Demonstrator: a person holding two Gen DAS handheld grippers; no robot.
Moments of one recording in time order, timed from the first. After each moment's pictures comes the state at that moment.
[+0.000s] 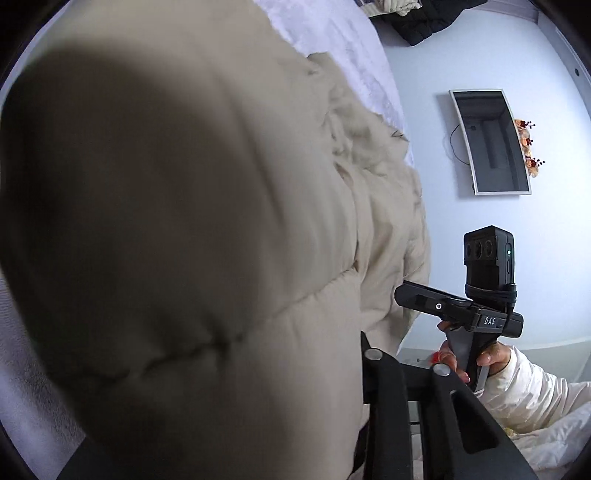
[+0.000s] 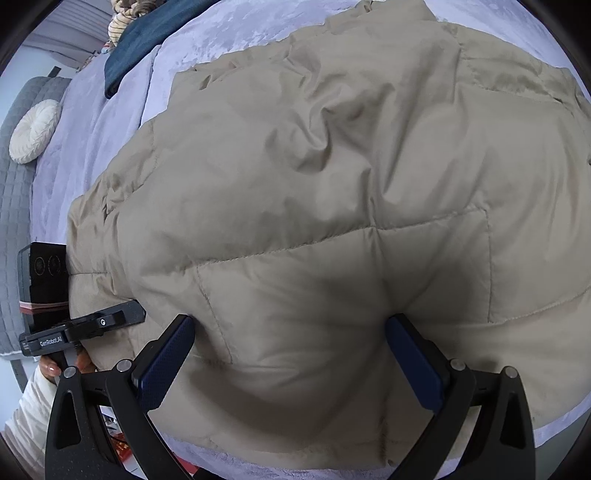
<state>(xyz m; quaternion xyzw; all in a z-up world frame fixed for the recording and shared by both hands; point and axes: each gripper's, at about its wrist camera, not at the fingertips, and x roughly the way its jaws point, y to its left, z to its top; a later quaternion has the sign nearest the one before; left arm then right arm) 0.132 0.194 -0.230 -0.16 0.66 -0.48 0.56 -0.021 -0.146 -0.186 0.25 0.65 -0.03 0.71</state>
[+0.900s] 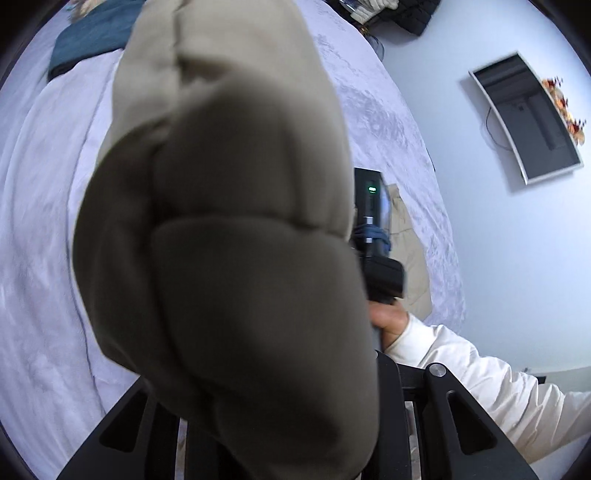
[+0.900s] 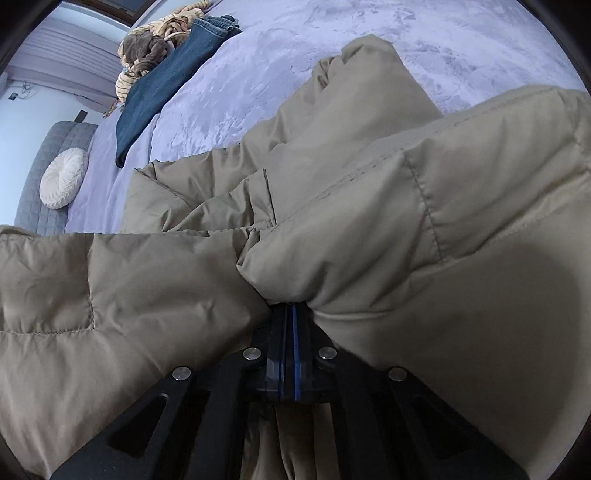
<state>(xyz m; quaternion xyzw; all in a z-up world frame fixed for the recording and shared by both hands) 0.043 0.070 -0.032 -0.01 0.62 -0.39 0.68 0.036 -0.228 -0.225 0.33 0.57 0.02 0.75</state>
